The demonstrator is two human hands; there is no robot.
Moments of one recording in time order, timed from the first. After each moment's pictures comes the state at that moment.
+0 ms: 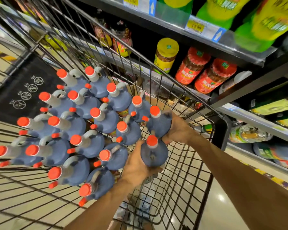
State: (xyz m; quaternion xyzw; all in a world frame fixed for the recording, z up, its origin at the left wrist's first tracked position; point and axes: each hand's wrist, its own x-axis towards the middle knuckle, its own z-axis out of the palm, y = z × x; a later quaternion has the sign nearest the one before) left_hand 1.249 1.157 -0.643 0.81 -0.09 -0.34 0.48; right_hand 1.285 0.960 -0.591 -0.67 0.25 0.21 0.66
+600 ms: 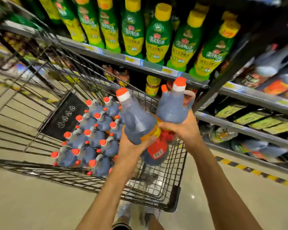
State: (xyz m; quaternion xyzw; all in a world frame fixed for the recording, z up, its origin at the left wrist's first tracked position) left_hand 1.260 1.188 -0.393 0.63 -0.03 -0.26 0.73; right_hand 1.216 1.005 -0.375 -0.69 0.30 -0.12 0.65
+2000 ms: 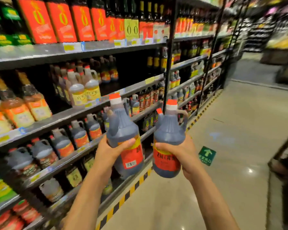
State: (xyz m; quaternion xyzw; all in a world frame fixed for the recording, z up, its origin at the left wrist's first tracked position) left_hand 0.907 0.941 -0.138 0.40 -0.49 -0.55 0.55; right_hand 0.684 0.962 -0.144 -0.45 0.50 -0.60 0.43
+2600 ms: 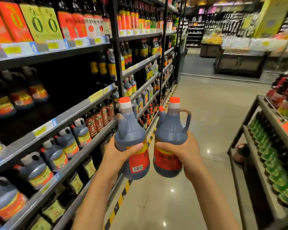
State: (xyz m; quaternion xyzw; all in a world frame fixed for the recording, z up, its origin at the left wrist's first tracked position) left_hand 0.697 0.677 -0.141 0.30 -0.57 -0.64 0.42; right_hand 0.510 0.765 -0.135 -0.38 0.57 -0.67 0.30
